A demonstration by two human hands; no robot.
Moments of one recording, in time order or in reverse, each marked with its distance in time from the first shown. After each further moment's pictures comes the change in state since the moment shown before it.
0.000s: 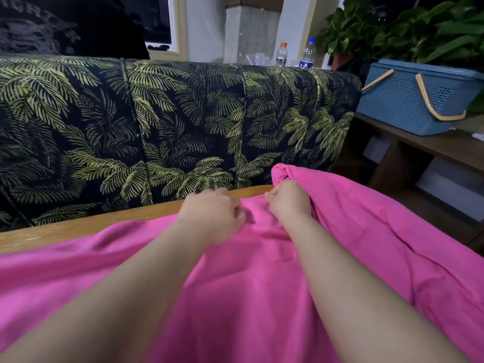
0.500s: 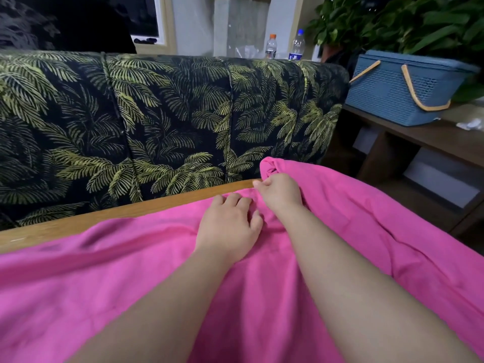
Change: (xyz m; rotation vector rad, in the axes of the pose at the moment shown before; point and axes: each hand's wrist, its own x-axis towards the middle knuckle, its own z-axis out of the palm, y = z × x) left_hand 0.001 0.046 0.047 -0.095 0.278 0.058; right_hand -0.004 0.006 -0.015 0.036 -0.043 -0.080
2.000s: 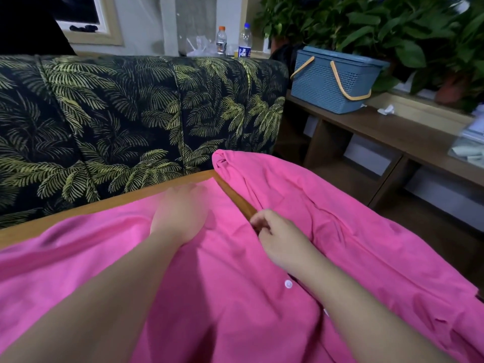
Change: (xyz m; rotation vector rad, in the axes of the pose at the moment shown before) left_hand 0.004 -0.014 0.008 0.068 -0.192 -0.035; right_hand -0.163 0.053 -0.075 0.141 -0.160 -0.065
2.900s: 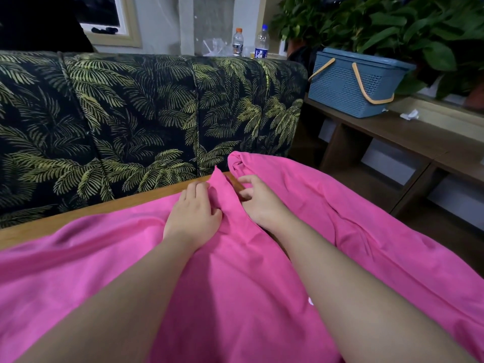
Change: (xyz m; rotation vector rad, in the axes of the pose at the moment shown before) left_hand -0.015 0.010 -0.020 -0.317 0.102 -0.085; right_hand 0.110 -0.017 0.039 0.309 -0.017 -0.018
